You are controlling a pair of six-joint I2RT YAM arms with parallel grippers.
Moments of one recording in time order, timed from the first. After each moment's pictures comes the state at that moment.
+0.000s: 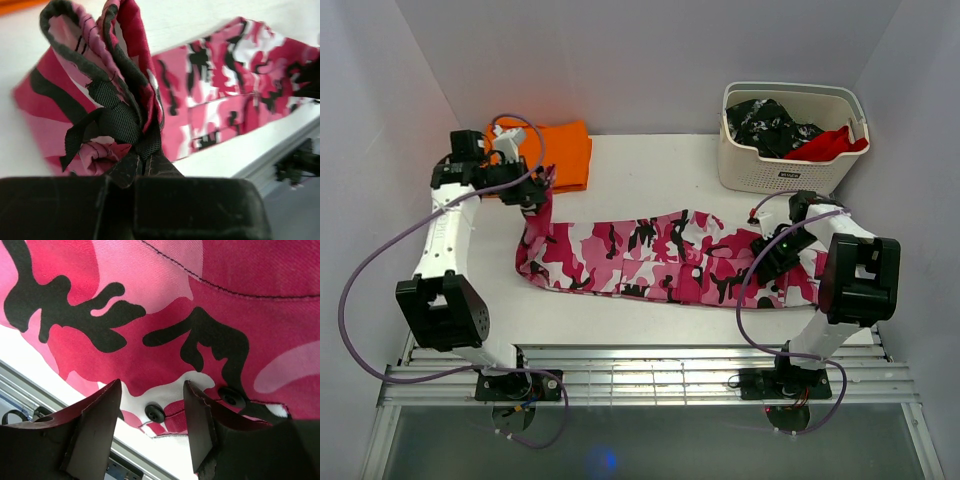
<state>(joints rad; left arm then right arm) 0.15 1.57 1.56 -0.91 0.66 0.09 -0.10 1.69 1.08 -0.97 -0.39 -0.70</state>
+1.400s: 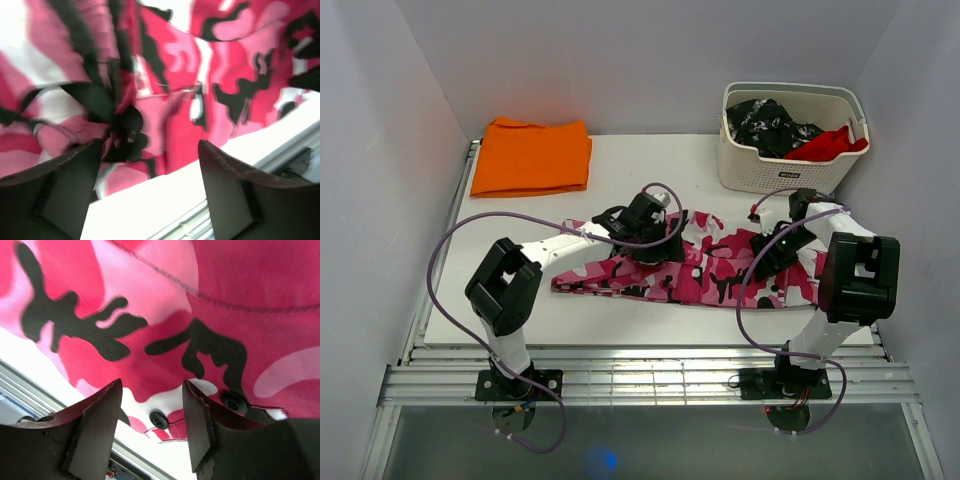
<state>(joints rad) -0.79 1.79 1.26 -0.33 0.11 -0.63 -0.09 1.70 1.08 -0.95 -0.41 -0.65</state>
